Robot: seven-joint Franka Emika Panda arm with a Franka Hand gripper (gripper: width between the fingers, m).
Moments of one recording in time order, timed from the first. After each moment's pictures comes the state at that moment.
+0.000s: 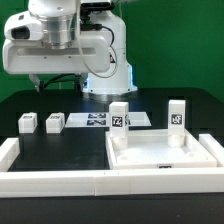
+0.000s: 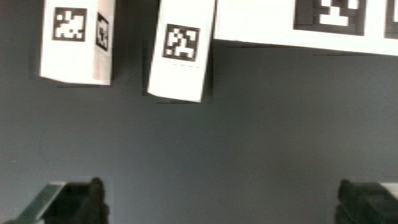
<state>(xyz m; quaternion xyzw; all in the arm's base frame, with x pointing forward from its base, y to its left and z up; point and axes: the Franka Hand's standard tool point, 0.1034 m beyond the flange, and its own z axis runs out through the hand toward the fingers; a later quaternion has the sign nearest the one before) 0.418 -0.124 0.101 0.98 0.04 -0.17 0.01</state>
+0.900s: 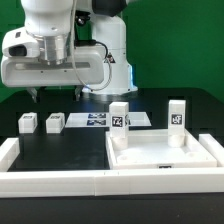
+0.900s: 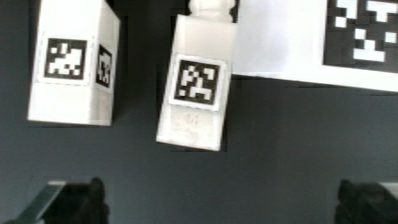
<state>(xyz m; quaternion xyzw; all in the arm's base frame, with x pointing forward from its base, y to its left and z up) 0.395 -0.136 0.074 0.98 0.05 -0.19 0.01</state>
